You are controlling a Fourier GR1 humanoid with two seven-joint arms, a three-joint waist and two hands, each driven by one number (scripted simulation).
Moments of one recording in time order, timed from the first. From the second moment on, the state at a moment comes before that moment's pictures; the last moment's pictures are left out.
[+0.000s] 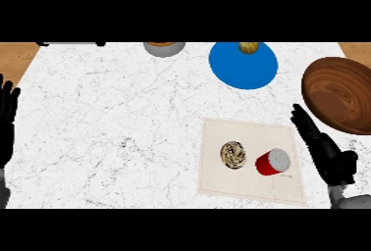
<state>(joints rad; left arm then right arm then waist) -0.09 0.54 0.04 -1.53 0.38 0.29 -0.12 -0.05 -0.47 0.24 -1.43 -0.24 -0.10 -0.11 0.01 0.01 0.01</state>
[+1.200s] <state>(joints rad) -0.23 0.48 -0.22 -1.56 0.13 0.38 0.10 -0.29 -0.80 0.09 -1.09 -0.18 0.50 -0.68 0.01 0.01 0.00</state>
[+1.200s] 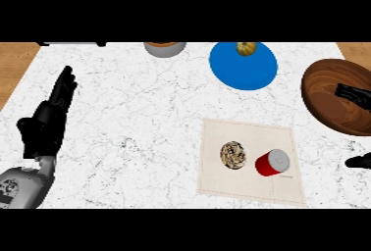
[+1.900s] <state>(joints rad) -0.24 0.45 -0.20 -1.56 0.07 0.37 0.15 -0.39 -0.83 0.31 -1.31 0.12 0.55 -0.53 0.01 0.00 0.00</state>
